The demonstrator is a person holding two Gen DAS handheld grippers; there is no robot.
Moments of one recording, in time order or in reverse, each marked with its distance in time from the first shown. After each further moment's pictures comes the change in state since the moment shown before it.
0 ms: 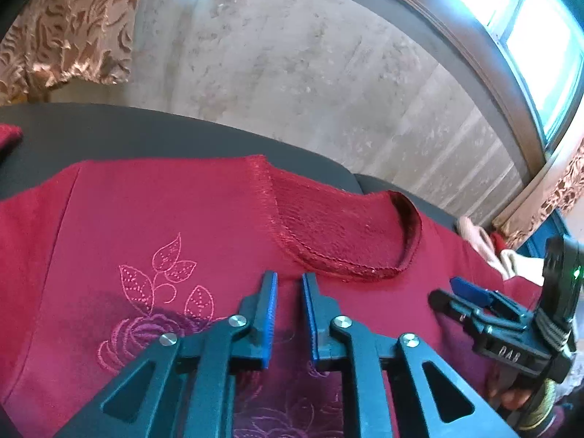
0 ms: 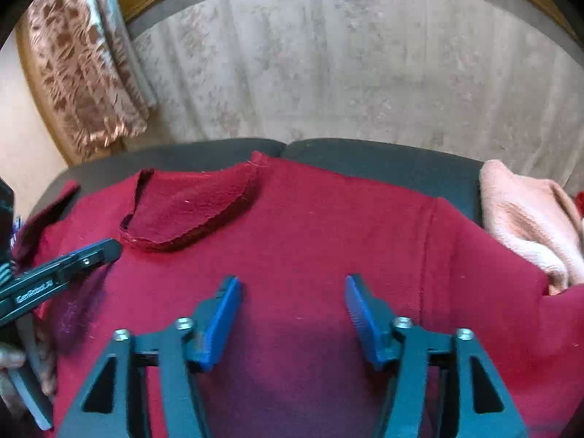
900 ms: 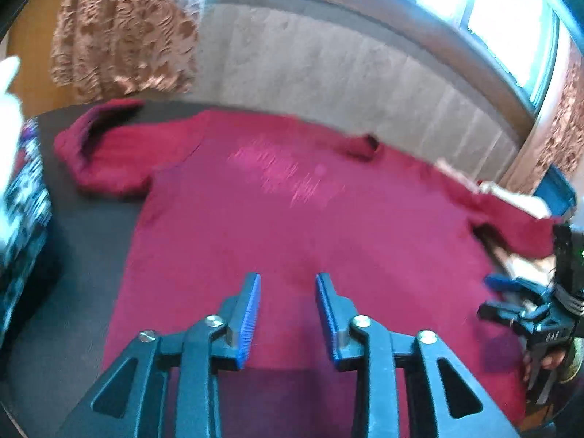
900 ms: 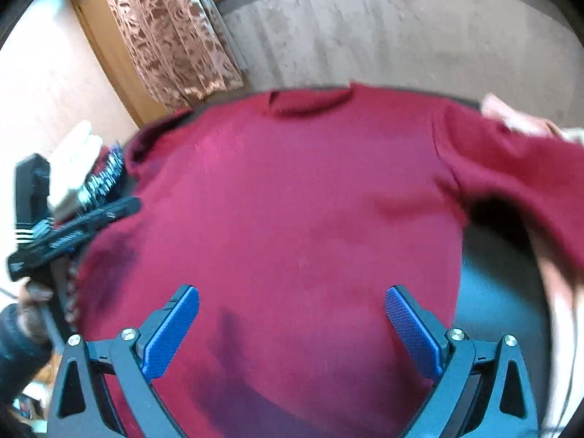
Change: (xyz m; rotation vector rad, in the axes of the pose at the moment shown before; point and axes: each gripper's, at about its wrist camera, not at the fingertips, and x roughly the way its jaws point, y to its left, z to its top) left arm -0.169 -0.027 -0.155 0.062 -0.050 0.178; right arm -0.137 0.041 -0.145 -0.102 0.072 0.190
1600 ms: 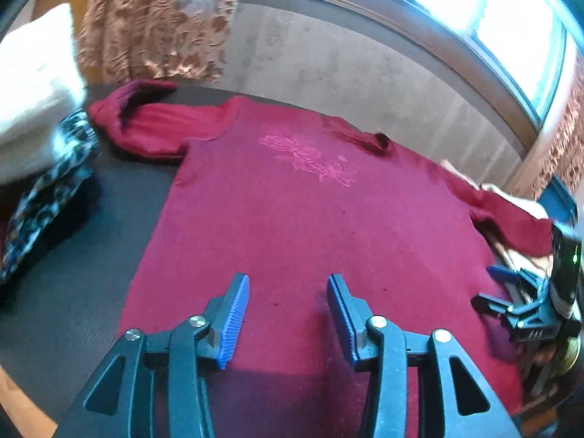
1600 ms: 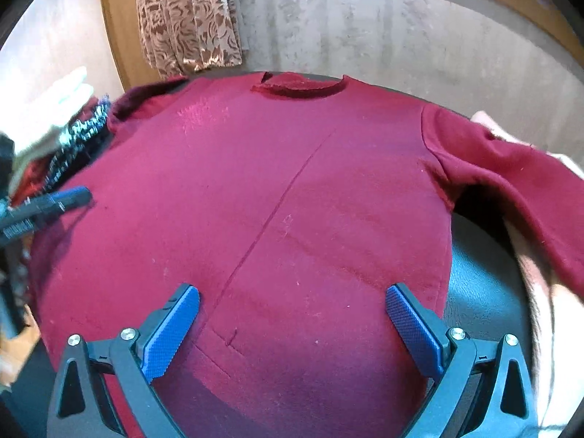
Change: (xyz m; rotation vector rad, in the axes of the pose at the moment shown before) left arm -0.030 0.017 -0.033 -0.063 -0.037 -0.006; right arm -0.004 0.015 -0.025 -0.144 0.004 -0.113
